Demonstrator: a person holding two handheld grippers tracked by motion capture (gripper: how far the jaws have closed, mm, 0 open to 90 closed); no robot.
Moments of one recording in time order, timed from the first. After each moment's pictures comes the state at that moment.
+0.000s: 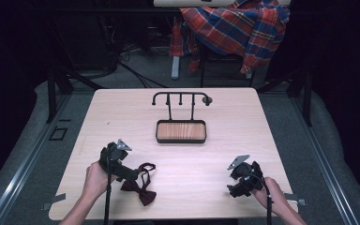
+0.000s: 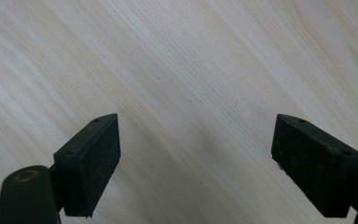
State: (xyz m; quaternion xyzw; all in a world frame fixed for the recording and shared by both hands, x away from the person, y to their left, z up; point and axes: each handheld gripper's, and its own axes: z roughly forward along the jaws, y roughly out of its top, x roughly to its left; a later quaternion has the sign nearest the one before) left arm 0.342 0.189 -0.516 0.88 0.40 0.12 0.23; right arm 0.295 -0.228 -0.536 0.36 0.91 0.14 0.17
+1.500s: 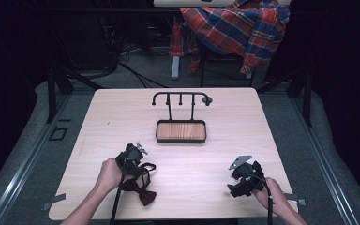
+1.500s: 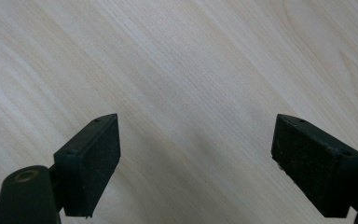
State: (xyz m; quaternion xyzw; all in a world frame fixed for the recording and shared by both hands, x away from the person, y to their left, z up) left arm 0.361 0.154 -0.547 0.92 0.34 0.09 0.16; right arm 0.293 -0.230 -0.535 0.36 0.90 0.16 0.17
